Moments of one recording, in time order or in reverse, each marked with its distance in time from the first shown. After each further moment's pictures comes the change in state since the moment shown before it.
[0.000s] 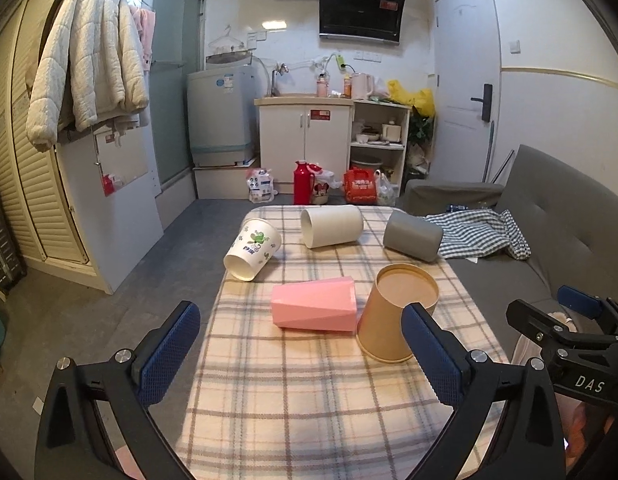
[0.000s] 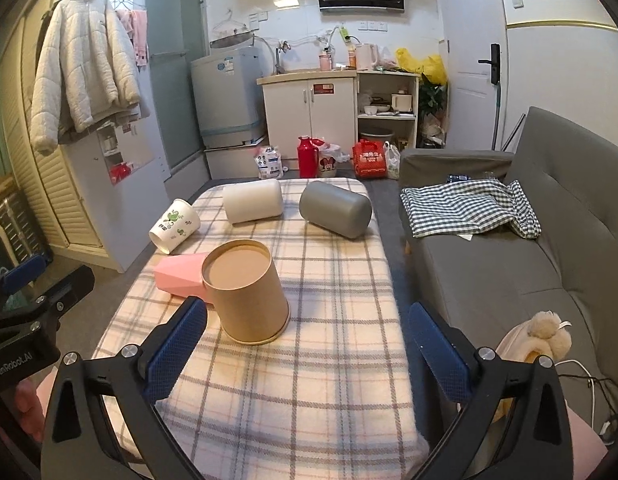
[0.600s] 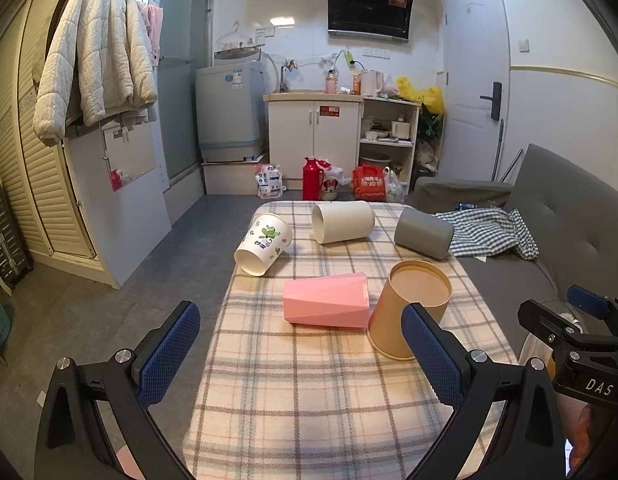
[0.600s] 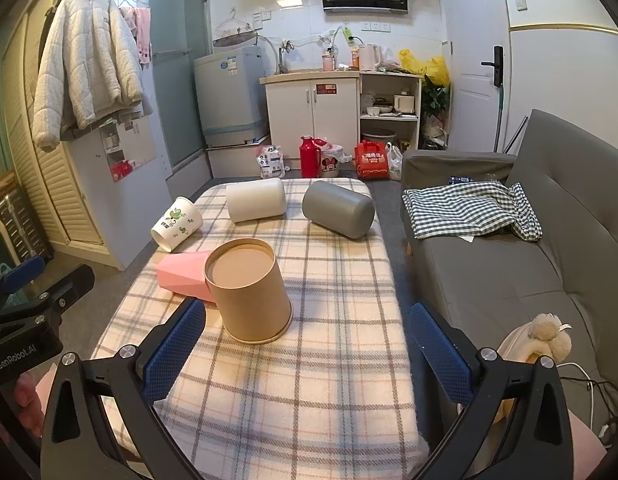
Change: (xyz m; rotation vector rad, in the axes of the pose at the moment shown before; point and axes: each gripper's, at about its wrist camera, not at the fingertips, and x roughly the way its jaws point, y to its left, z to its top) left arm 0.002 0.004 -0.001 -0.008 0.013 0.022; right arm -0.001 0.001 -0.001 -0.011 -0.005 0.007
